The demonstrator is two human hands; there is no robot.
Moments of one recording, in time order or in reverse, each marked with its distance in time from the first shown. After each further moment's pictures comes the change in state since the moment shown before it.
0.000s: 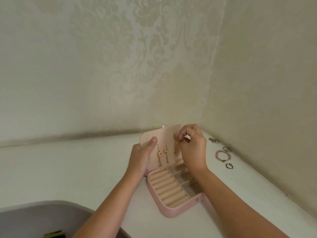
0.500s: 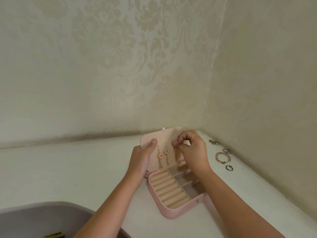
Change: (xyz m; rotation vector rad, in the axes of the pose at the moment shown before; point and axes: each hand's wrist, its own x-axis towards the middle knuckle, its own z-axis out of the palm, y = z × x) left_hand -0.001 0.001 -0.001 -0.017 -0.016 0.016; right_hand -0.001 -0.001 -0.009 0.002 -0.125 0.109
